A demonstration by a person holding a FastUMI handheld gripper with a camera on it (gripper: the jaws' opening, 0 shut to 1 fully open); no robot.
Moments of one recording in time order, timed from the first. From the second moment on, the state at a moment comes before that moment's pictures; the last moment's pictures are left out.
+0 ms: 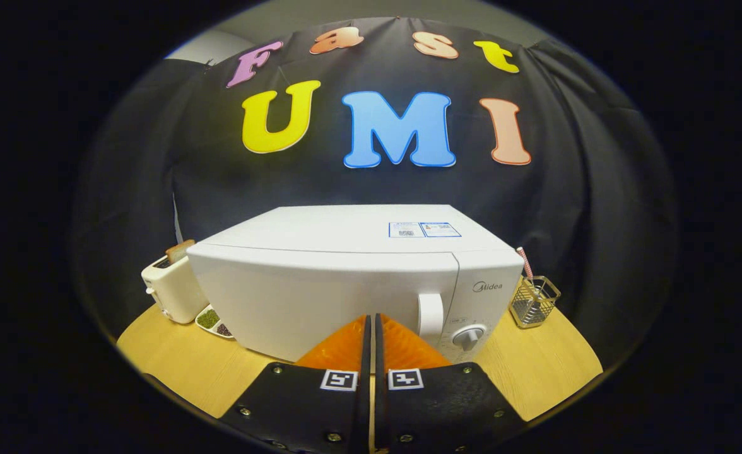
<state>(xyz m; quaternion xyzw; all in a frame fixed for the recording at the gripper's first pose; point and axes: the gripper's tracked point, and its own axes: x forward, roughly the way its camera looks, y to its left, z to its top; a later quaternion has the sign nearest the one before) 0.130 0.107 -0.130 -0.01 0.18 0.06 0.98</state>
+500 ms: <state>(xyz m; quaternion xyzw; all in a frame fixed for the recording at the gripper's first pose) 0.028 0.107 -0.066 -0.04 0.10 0.06 0.99</state>
